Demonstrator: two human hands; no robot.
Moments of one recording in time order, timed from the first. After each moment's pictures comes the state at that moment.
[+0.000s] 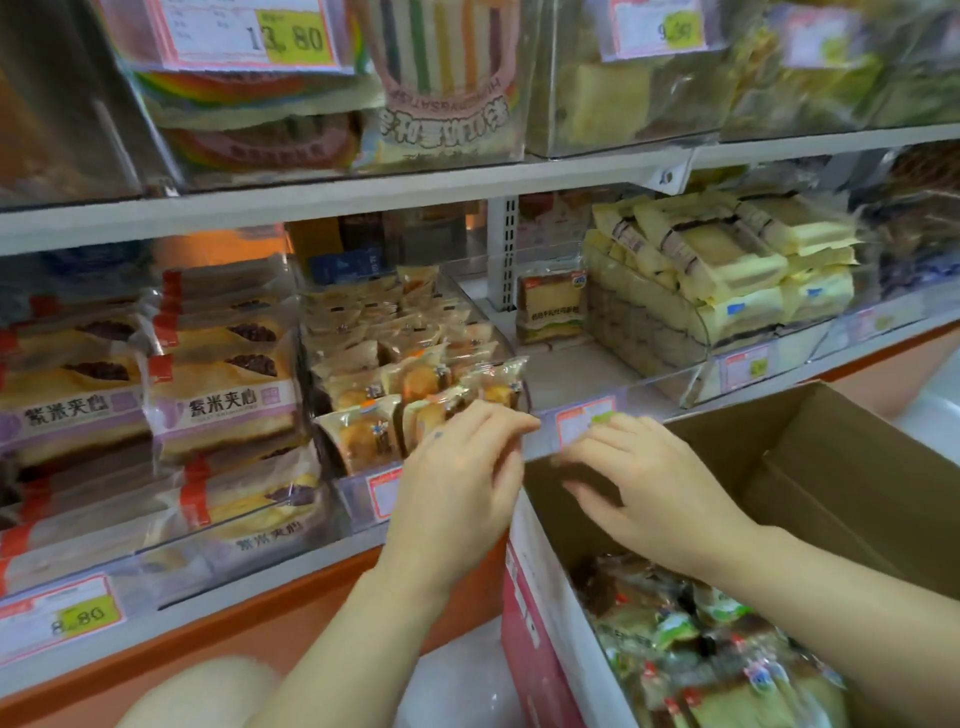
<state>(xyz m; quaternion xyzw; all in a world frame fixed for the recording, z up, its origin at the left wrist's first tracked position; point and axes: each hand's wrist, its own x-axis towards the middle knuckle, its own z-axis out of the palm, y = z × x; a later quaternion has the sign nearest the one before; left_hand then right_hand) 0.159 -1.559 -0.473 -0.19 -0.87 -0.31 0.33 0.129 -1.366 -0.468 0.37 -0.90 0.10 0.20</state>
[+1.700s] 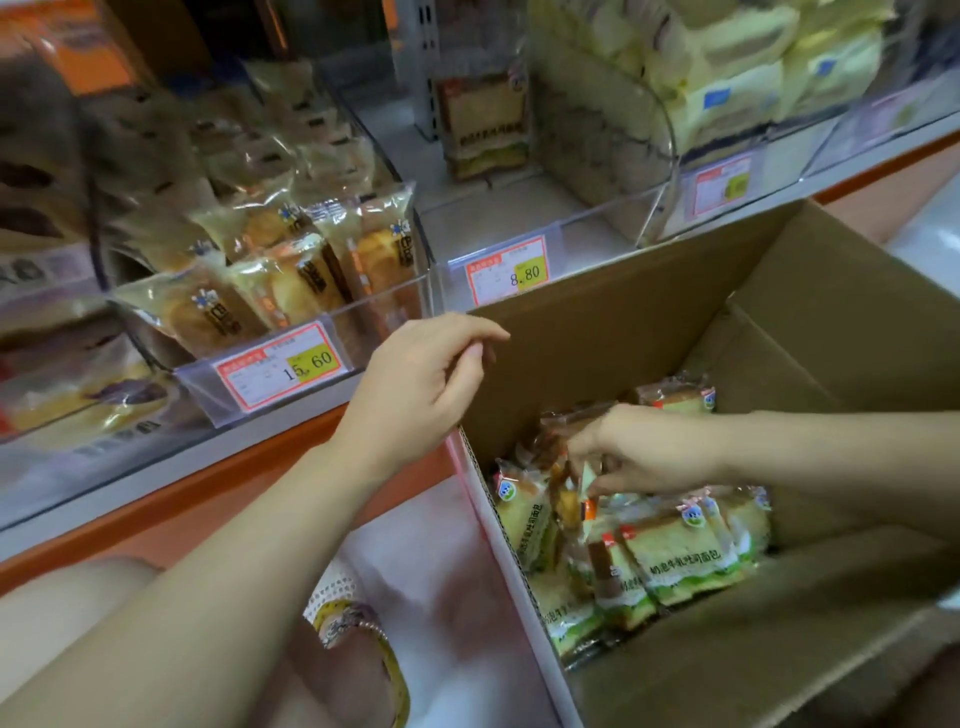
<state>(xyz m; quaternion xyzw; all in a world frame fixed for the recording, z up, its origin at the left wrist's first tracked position) 0.127 -1.516 -0.522 -0.22 -0.91 -0.33 0.14 0.107 -1.279 -0.576 0.34 -0.88 0.14 -0.30</state>
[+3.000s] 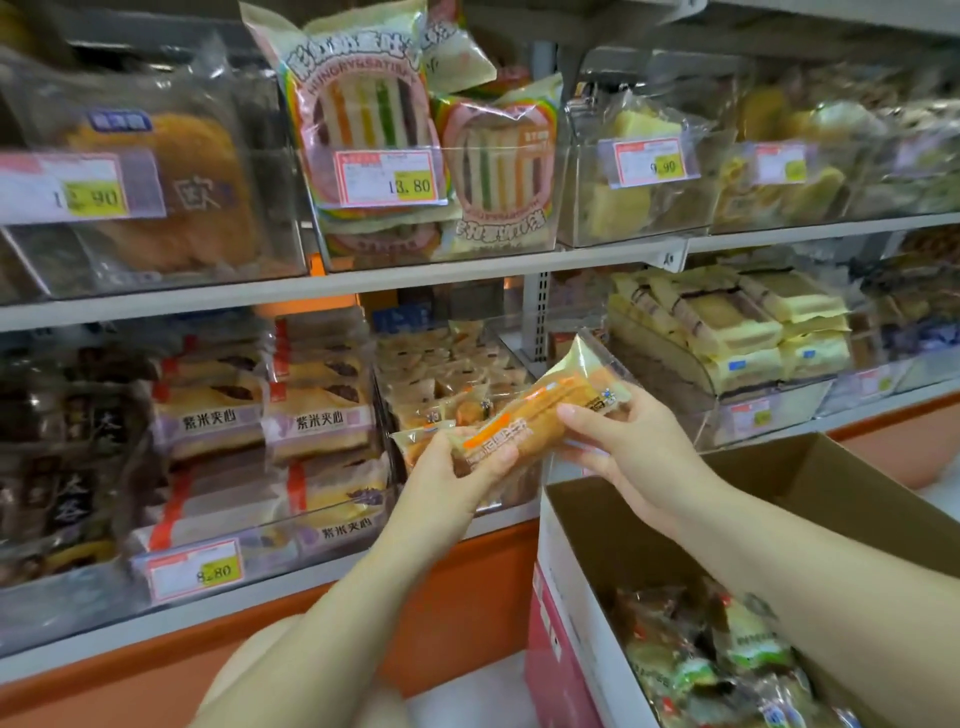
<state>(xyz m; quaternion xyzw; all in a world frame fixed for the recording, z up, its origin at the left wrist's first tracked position) 0.198 -1.589 -0.439 0.00 -0.80 -0.59 0.08 0.165 -1.409 -0.392 0.09 -0.63 0.77 -0.06</state>
